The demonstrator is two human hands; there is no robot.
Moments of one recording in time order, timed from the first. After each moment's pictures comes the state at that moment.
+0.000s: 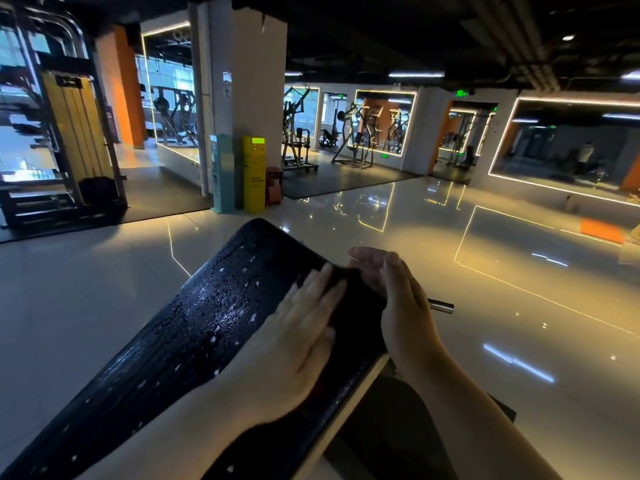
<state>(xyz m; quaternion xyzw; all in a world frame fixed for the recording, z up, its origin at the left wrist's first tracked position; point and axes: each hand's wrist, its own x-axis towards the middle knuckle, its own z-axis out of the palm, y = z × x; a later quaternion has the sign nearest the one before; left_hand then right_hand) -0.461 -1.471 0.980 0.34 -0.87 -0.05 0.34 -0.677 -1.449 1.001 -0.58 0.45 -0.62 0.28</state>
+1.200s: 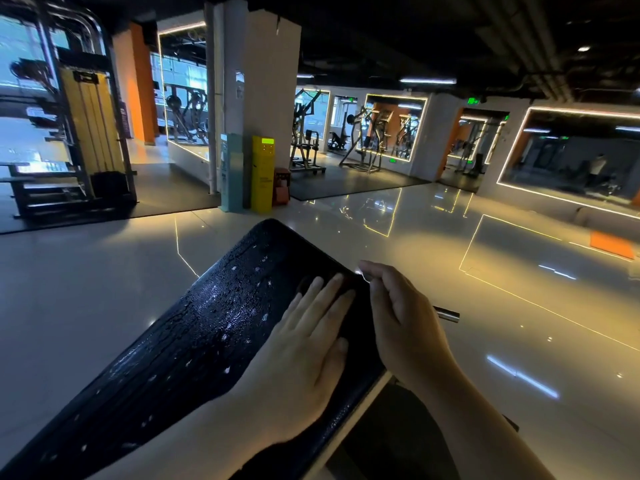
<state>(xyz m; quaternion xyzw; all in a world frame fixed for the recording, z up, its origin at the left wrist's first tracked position) -0.499 -1.439 0.968 0.38 -0.87 -0.06 0.30 -0.677 -1.438 1.002 -0.69 0.56 -0.45 0.06</state>
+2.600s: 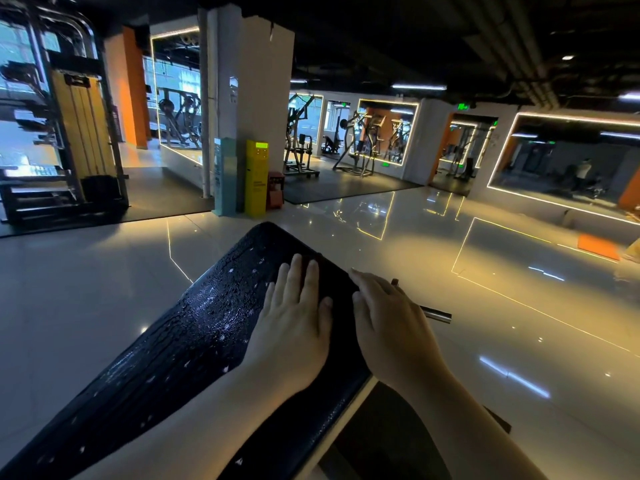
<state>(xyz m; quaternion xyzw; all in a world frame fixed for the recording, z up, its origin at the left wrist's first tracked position) -0.514 -1.467 0.976 0.52 -0.79 -0.08 0.31 -0.666 -1.429 1.005 -0.73 0.60 -0.33 -0.07</state>
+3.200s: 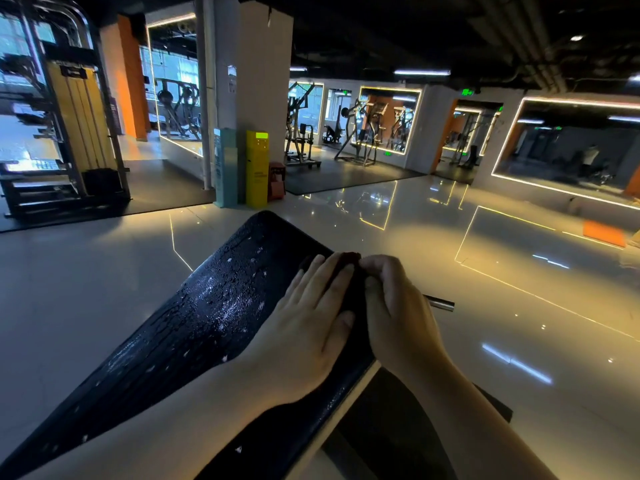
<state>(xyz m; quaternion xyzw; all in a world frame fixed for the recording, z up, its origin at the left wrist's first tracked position) -0.506 -1.456 0.973 0.36 -0.88 -0.04 0.30 -0.672 -1.432 0.998 -0.68 0.58 -0.45 0.04</state>
